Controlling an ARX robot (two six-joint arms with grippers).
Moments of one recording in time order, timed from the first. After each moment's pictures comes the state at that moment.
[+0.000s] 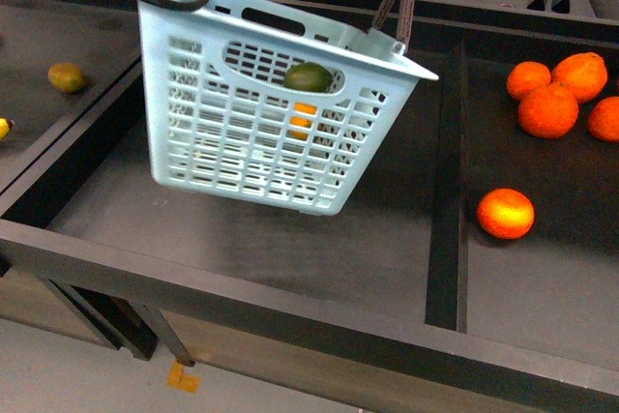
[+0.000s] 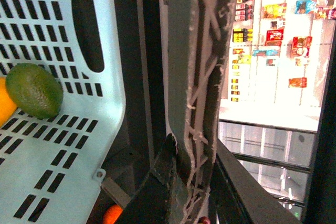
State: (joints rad) left arm -0.39 2.68 2.41 -0.09 -0.42 -1.58; right arm 0.00 0.00 0.01 0.00 0.00 0.00
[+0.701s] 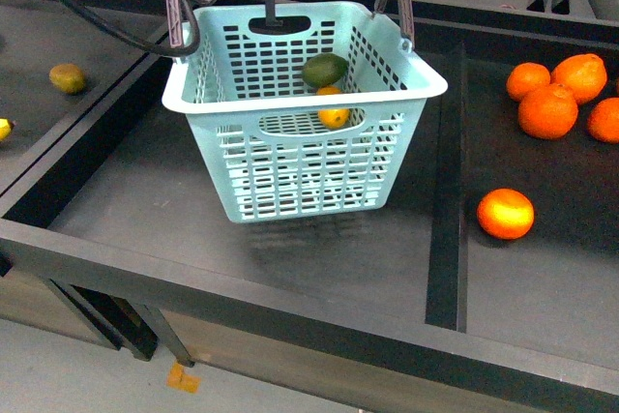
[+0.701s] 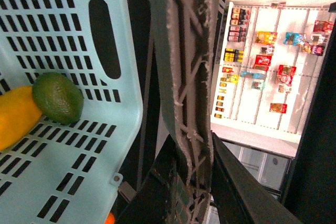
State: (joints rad) left arm -0.38 2.55 2.03 0.07 -0.40 -1.74; right arm 0.00 0.00 0.01 0.00 0.00 0.00
